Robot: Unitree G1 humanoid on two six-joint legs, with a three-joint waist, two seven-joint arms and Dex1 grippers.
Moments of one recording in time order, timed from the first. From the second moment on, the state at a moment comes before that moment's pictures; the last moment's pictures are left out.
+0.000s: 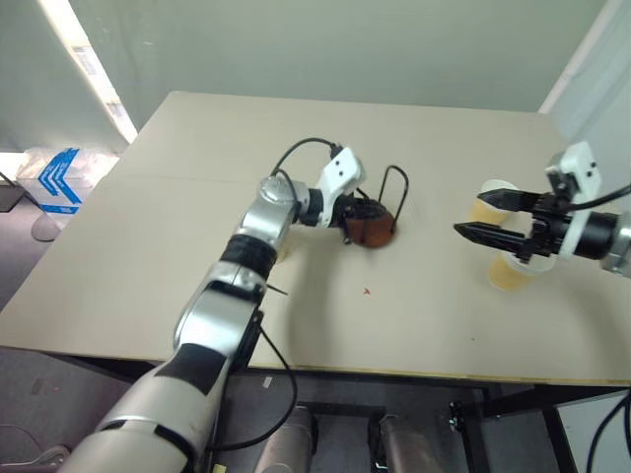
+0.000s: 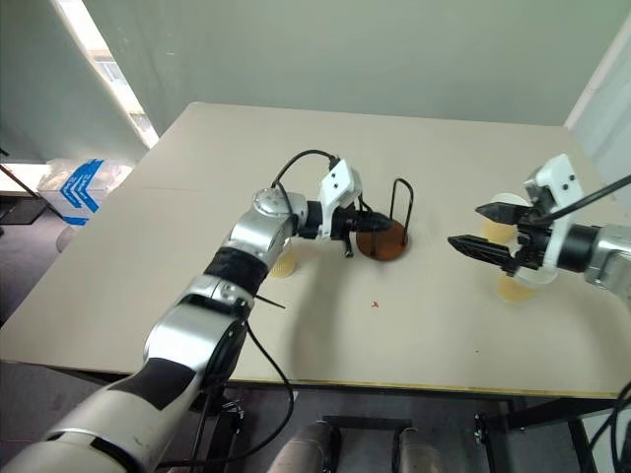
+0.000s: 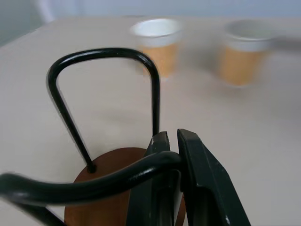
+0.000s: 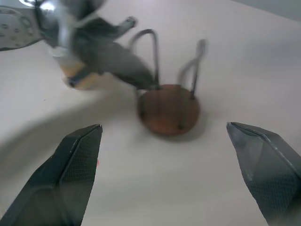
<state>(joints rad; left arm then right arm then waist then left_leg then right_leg) -1.07 0.23 -0.16 0.77 -0.08 0.17 -1.22 -0.43 -0.99 -0.30 -0.29 0.70 0.91 0.92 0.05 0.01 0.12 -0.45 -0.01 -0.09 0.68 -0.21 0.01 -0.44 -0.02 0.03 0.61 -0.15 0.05</state>
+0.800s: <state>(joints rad) -0.86 0.32 -0.36 0.45 -0.07 0.20 -1.33 -0.31 -1.09 -0.38 -0.40 0.79 0.90 1.00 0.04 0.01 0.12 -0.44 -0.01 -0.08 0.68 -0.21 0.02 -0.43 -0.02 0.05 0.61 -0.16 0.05</state>
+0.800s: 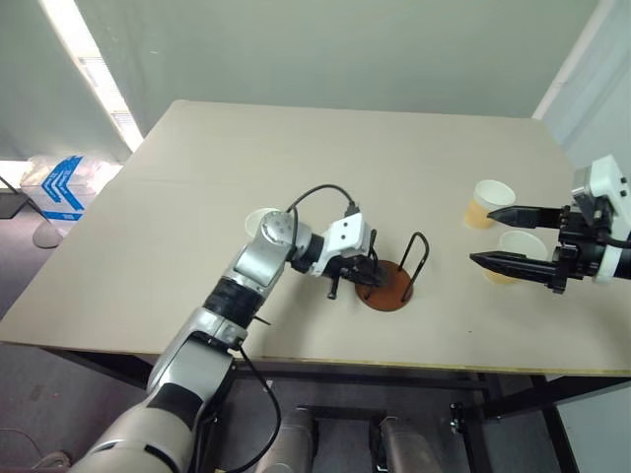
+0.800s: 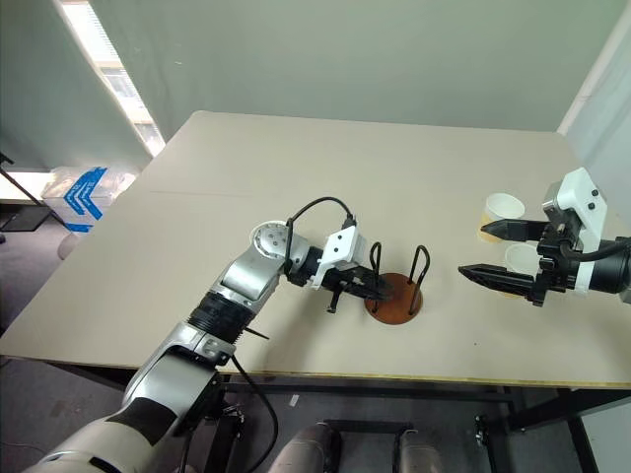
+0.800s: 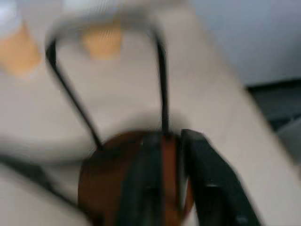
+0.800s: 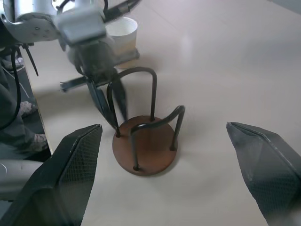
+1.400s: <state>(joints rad) -0.81 0.48 -0.31 0.26 -0.13 0.28 -1.37 -0.33 -1.11 -0.29 -0.36 0.76 0.87 1.01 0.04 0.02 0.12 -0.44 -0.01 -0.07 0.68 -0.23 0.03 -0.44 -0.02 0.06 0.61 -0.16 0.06</state>
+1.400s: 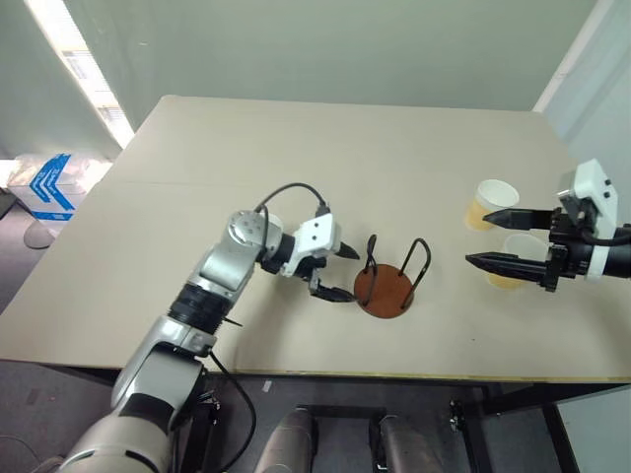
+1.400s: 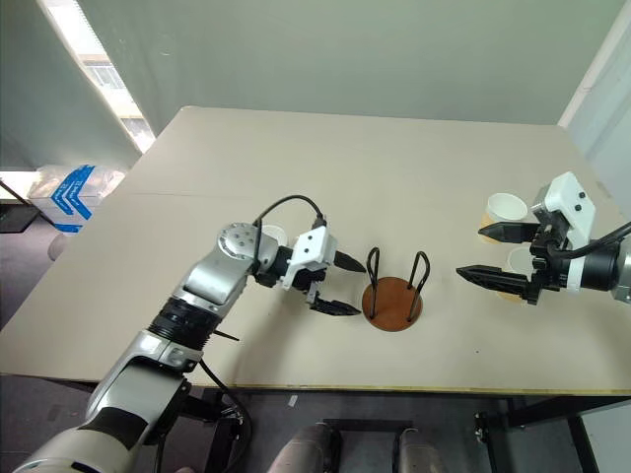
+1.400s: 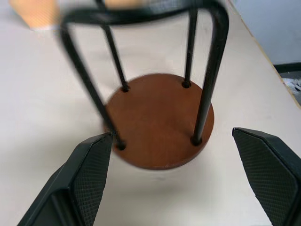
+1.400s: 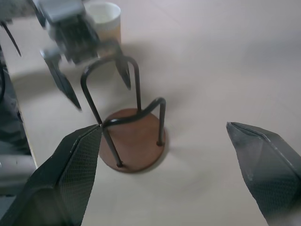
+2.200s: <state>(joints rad) -0.84 0.67 -0.05 0.10 -0.33 0.48 -1.26 -1.01 -0.94 0.26 0.46 0.17 0.42 1.16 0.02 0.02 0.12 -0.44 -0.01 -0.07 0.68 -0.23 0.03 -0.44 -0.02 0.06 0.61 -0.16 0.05</state>
